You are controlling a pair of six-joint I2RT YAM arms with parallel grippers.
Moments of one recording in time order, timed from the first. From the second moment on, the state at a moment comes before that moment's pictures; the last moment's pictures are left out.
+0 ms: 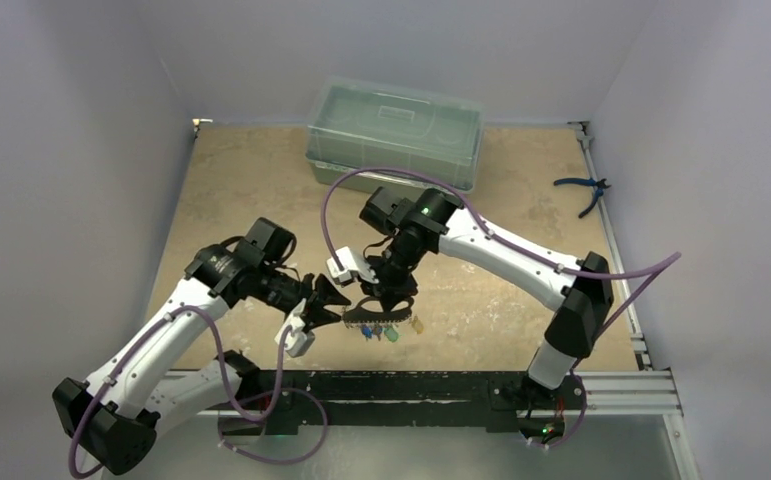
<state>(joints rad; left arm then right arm) -0.55 0.97 0.96 -1.16 1.01 1.85 0.97 1.72 1.66 -1.27 -0.59 -0.84</state>
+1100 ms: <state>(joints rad) -0.53 0.72 0.62 -0.41 0.94 0.76 0.89 1.50 1.54 -1.14 -0.62 -0.77</state>
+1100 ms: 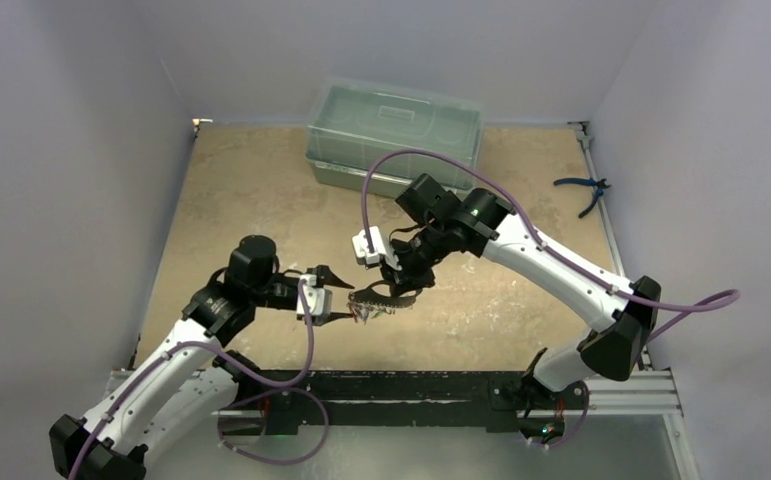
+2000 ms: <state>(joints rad) -0.53 0.70 0.59 -0.34 0.94 0.62 0.83 1.49 1.51 -1.10 -0.65 -0.75</state>
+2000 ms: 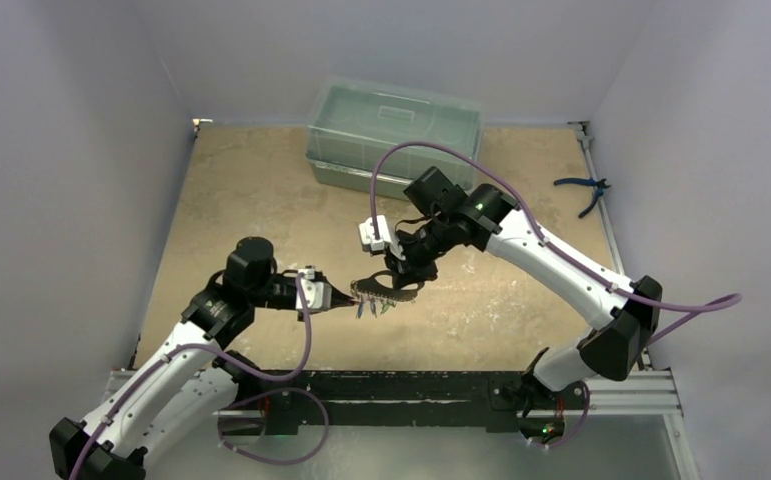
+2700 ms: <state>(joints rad) -0.46 0.80 0.62 -0.42 0.92 0.59 0.72 1.53 1.40 -1.05 -0.74 -0.76</state>
